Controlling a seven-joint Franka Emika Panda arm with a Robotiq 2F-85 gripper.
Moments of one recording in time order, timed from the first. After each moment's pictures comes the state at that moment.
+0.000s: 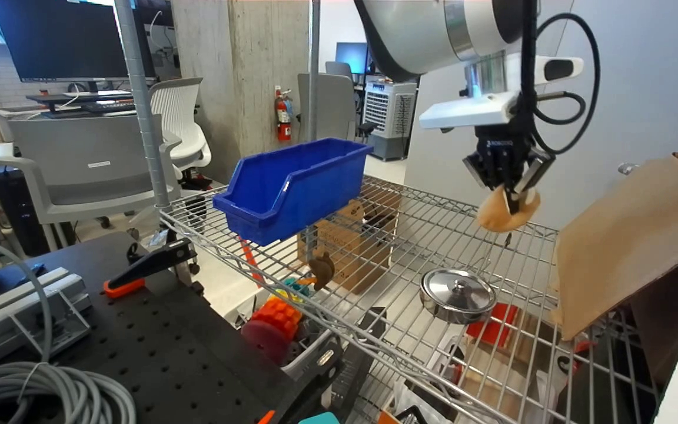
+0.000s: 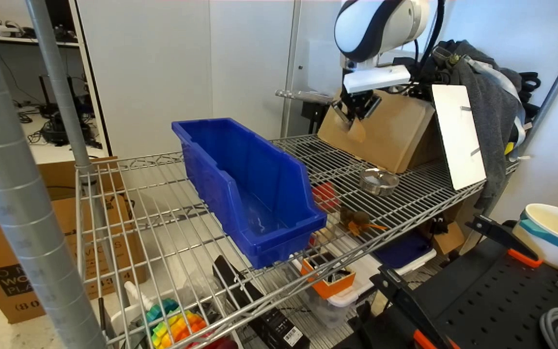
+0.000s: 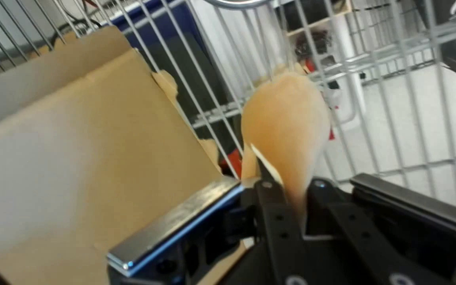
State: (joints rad) arm 0.07 0.83 -0.26 -1.52 -0.20 2.46 0.39
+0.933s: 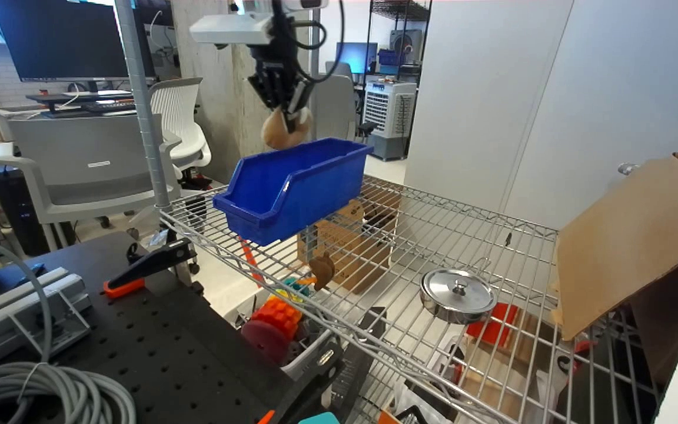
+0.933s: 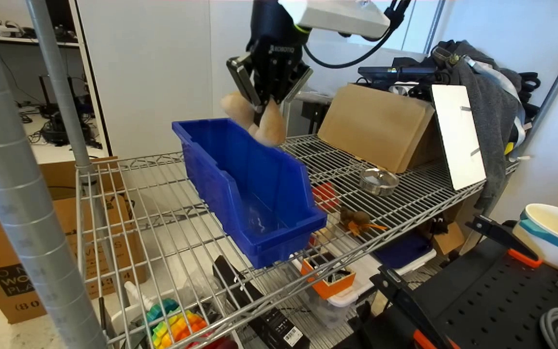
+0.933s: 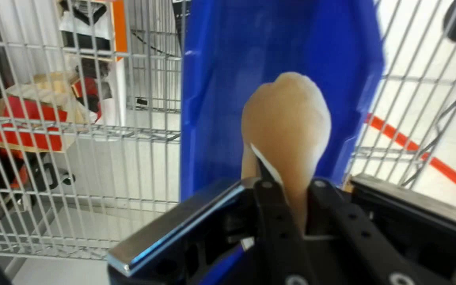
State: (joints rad) arm 0.28 0.31 0.06 -2.16 -0.19 2.67 0.31
